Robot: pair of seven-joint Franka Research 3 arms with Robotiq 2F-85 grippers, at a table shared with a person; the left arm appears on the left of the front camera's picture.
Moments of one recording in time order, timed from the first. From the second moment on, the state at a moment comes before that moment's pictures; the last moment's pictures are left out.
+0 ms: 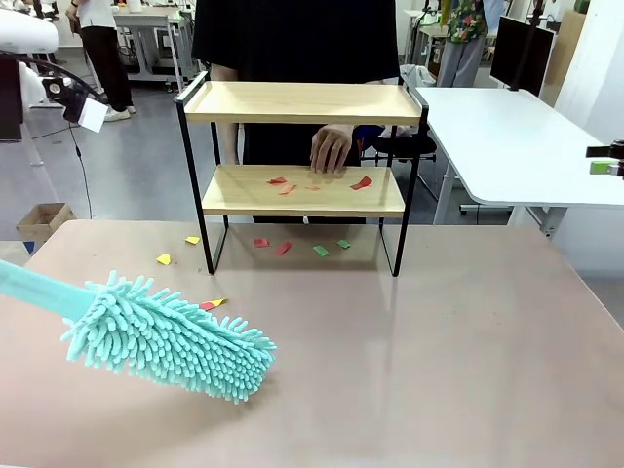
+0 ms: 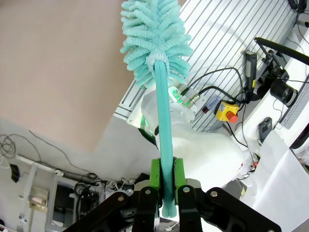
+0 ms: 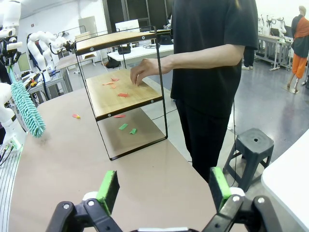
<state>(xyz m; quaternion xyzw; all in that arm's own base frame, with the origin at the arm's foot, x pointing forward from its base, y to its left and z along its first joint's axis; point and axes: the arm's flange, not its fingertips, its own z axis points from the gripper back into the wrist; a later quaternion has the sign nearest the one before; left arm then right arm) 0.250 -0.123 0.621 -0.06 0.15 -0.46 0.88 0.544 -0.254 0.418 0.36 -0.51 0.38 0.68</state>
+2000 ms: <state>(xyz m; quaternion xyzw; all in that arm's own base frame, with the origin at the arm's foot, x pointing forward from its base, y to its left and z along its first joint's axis) 0.243 -0.320 0.670 -0.18 -0.09 -0.21 0.96 0.543 -0.254 0.418 0.36 -0.51 0.38 0.68</state>
